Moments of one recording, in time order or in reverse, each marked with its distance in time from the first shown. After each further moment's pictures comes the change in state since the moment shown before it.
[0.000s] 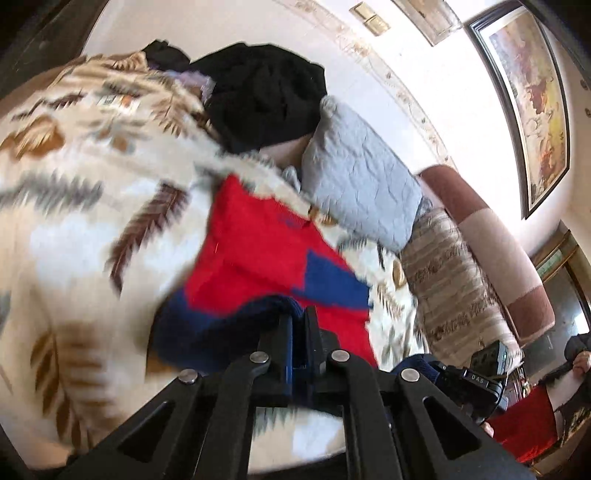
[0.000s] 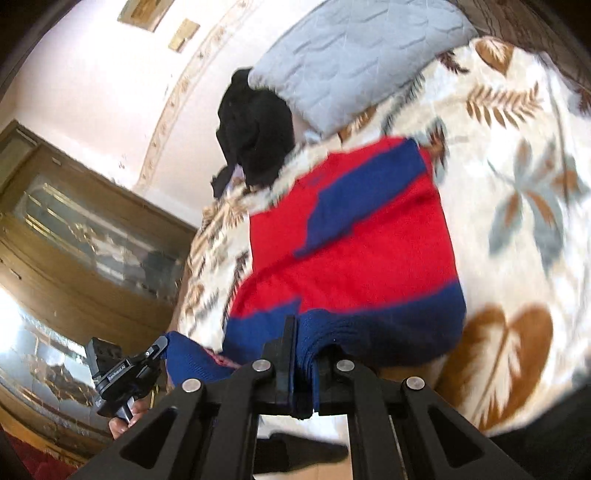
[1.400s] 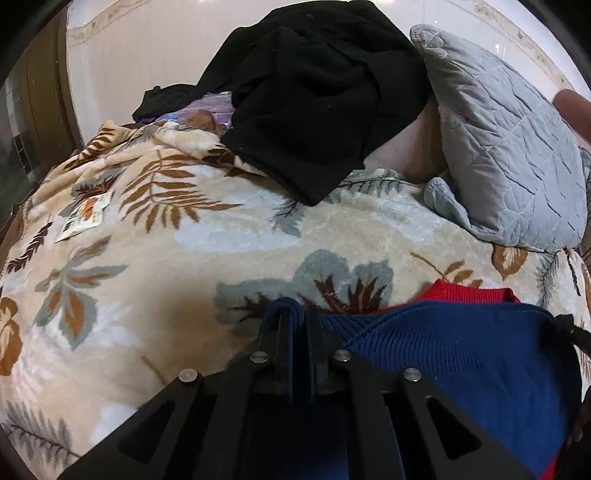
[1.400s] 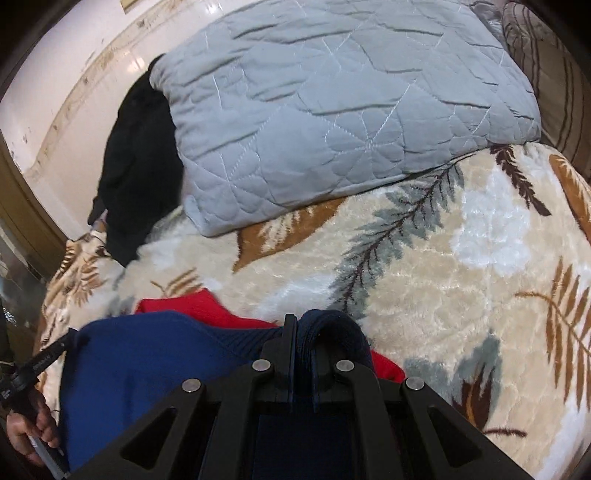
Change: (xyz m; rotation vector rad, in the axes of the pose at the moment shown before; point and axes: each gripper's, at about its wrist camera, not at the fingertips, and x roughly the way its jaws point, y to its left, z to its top) left arm 0.280 0.042 0.159 0.289 0.017 0.610; right arm 0.234 -0.057 0.223 -0.224 -0.101 -0.468
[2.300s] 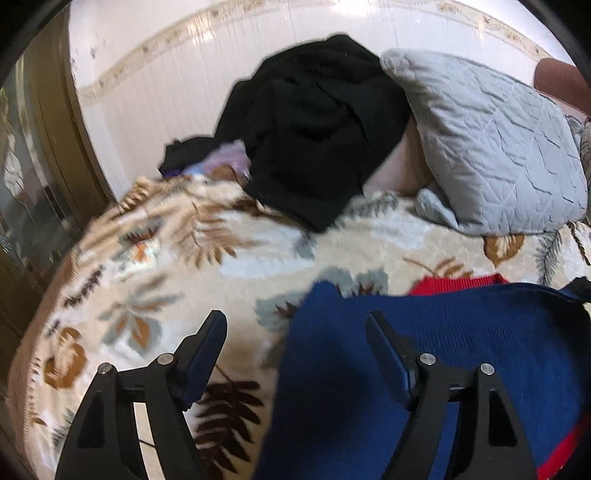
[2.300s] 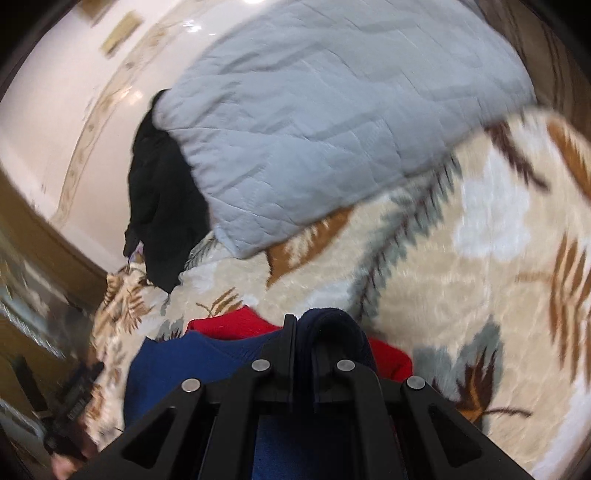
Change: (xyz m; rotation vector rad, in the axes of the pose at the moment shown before) left arm -0.061 -0.020 -0.017 0.116 -0.093 0.137; right arm -0.029 -0.027 0.008 0.183 0.024 0.188
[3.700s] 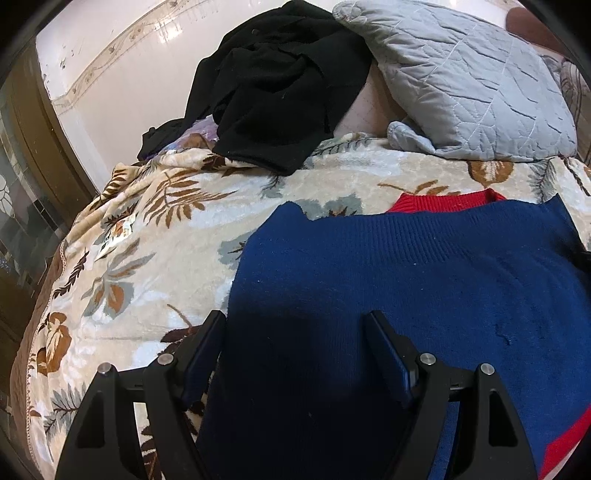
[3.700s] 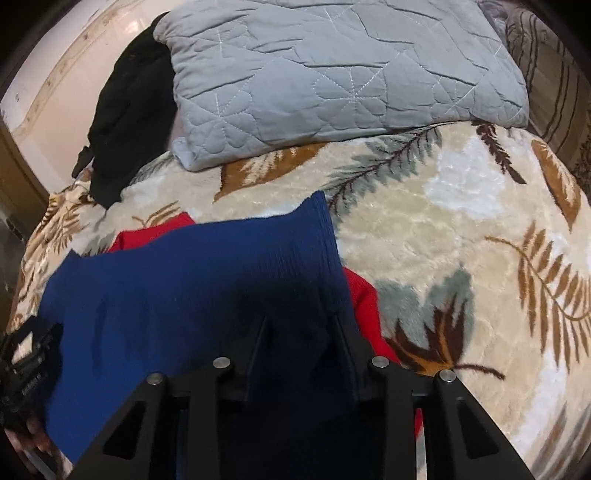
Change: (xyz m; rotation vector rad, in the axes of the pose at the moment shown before) left arm 0.009 -0.032 -0.050 0.130 0.053 0.016; right arm 0.016 0.009 -0.053 -0.265 0.086 -0.296
